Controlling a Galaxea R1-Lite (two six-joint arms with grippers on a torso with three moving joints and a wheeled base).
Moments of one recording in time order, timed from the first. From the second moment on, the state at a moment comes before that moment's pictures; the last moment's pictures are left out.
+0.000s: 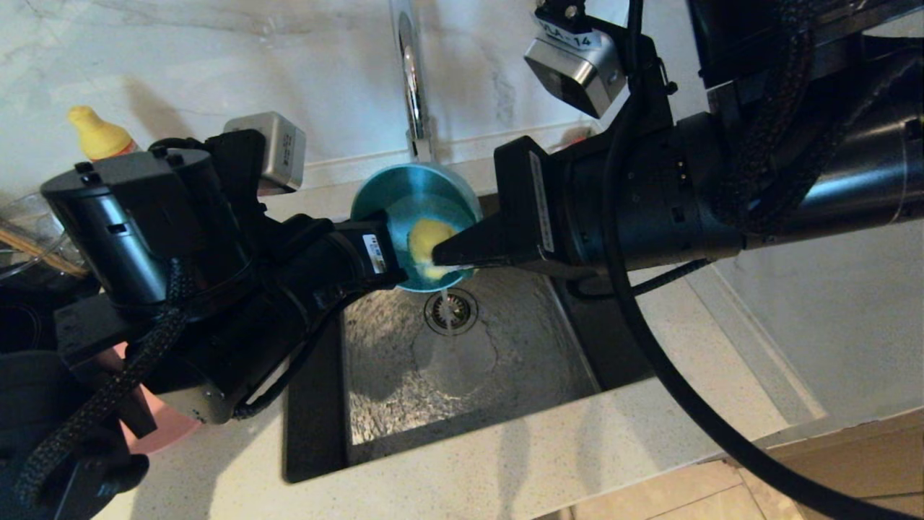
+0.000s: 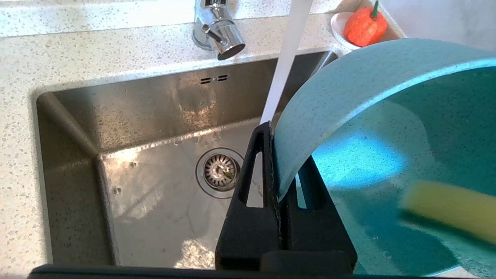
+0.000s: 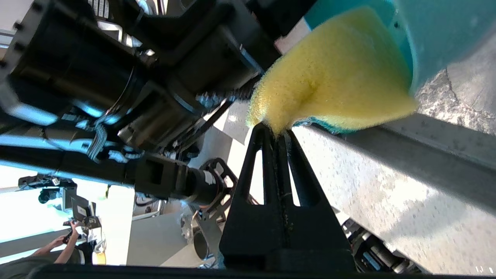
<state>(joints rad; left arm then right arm) -0.72 1.56 -0.85 -0.79 0.46 -0.10 0.94 1.73 -1.84 0.46 0.20 0.51</state>
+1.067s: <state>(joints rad) -0.72 1.50 -0.81 -0.79 0.46 -0.10 0.85 1.77 -1.89 0.46 0.17 0.52</state>
